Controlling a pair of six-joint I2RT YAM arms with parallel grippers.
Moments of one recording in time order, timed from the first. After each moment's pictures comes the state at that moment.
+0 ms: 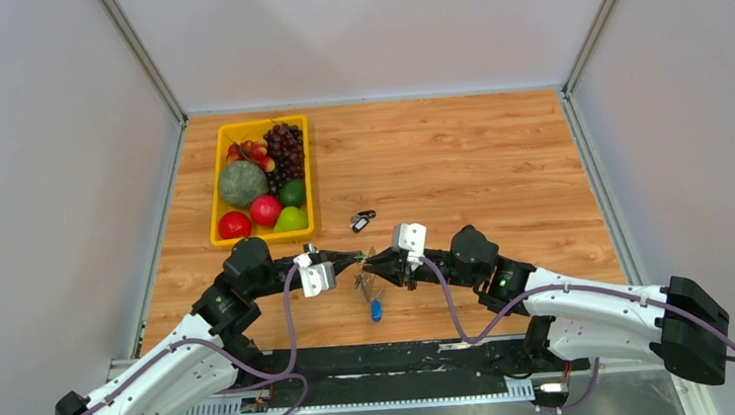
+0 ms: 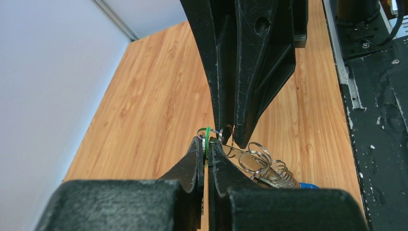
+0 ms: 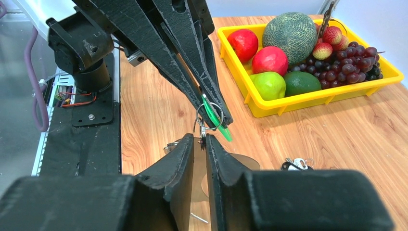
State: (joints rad) left arm -0.76 0.65 0.47 0.08 0.62 0.55; right arm 1.07 1.01 0.53 0.44 -0.26 -0.12
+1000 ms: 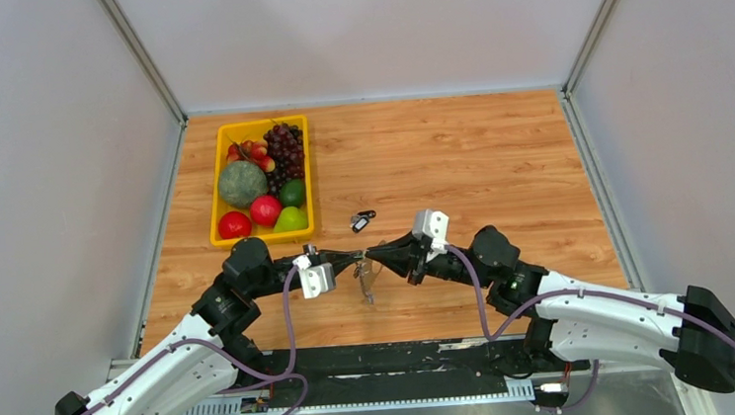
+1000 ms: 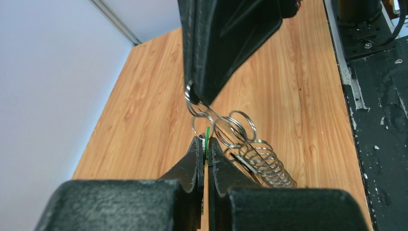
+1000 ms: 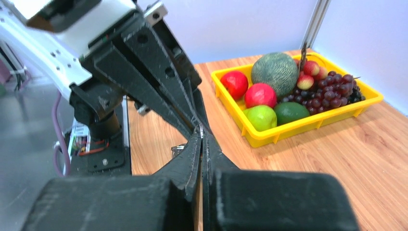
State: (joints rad) left arm -0.76 0.65 0.47 0.09 0.62 0.57; right arm 1.07 0.93 0.52 0.52 -0.22 -0.01
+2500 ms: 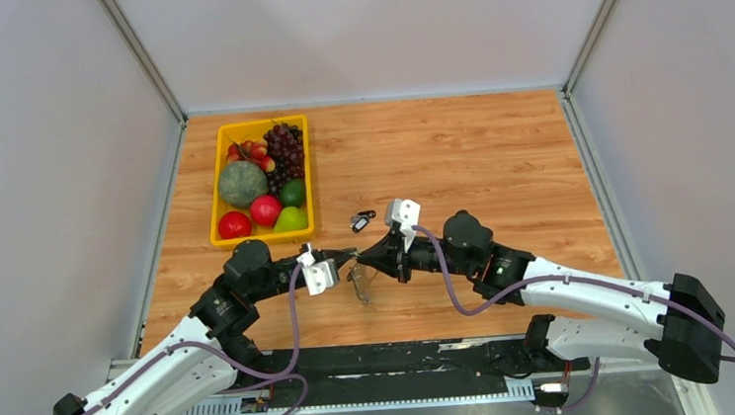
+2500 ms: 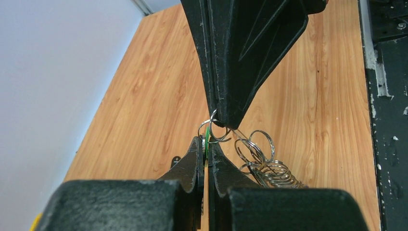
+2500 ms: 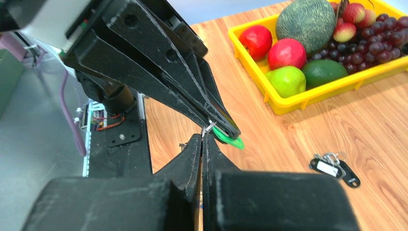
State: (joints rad) left arm -0.77 0.63 0.47 0.03 0.49 0.58; right arm 1.05 1.04 0.66 0.32 -0.29 0.09
